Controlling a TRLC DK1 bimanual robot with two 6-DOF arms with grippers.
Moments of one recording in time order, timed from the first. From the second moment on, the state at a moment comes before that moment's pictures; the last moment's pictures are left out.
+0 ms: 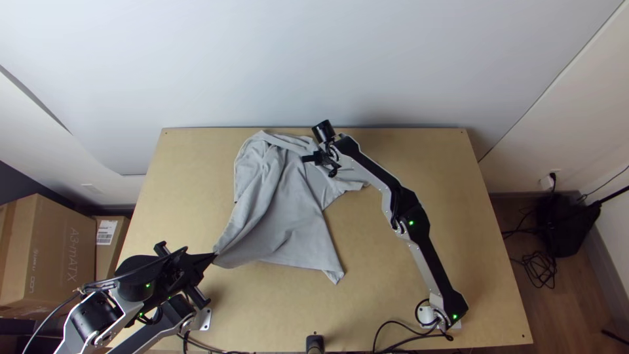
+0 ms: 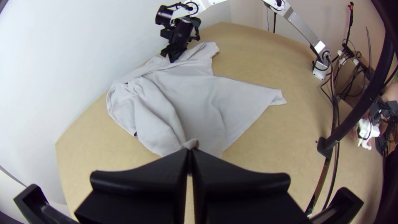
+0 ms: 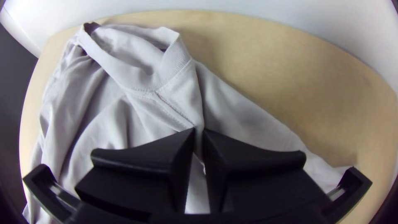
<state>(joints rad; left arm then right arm) -0.69 0.37 0.80 -1.04 -0.09 0.20 0.60 2.51 2.28 -0.73 0.10 0.37</state>
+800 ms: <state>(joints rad) -0.69 0.37 0.80 -1.01 -0.09 0.24 0.12 1.52 1.18 -0.85 0.10 0.22</state>
